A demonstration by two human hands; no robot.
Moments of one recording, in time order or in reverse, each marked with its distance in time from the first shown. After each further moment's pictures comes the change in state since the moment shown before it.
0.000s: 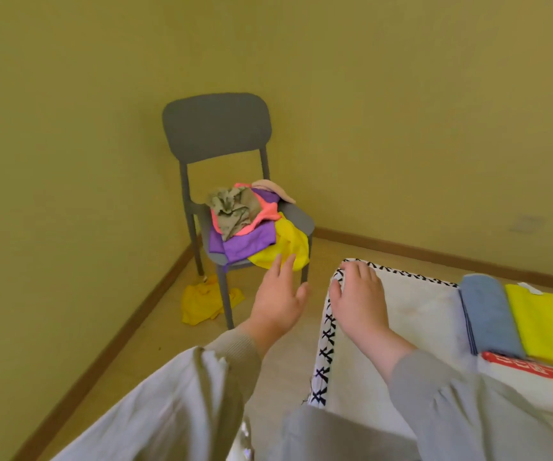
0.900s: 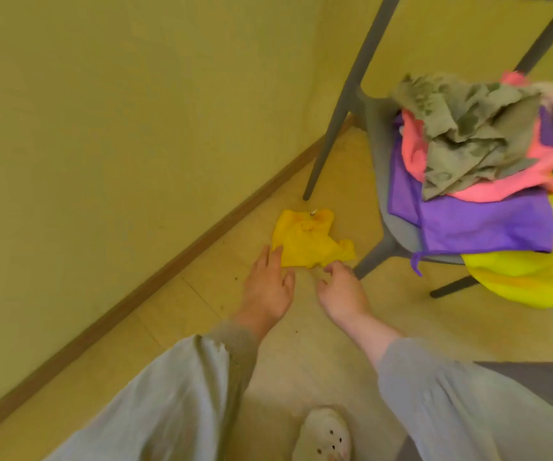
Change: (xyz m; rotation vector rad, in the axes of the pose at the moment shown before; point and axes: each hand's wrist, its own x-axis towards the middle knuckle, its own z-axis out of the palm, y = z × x) left_hand 0.061 -0.393 -0.013 -0.022 0.054 -0.597; right_hand 0.076 -0.193 0.373 0.106 -0.769 0.020
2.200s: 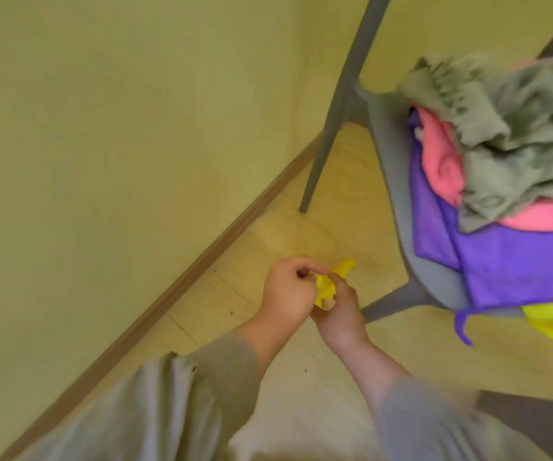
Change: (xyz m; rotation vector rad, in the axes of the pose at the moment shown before) left_hand 0.099 0.029 0.014 -0.507 0.028 -0.097; right_hand 0.092 0.011 0.062 0.388 0.080 0.047
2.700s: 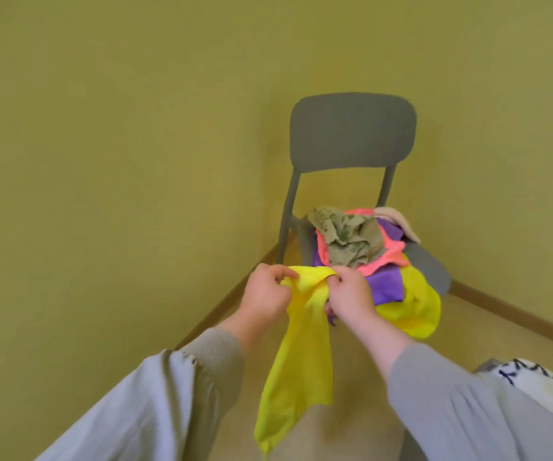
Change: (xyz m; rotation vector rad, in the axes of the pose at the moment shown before) left_hand -0.182 0.185 -0.071 0.172 0.006 0.245; right_hand -0.172 -0.146 -0.218 0.063 0.189 -0.279
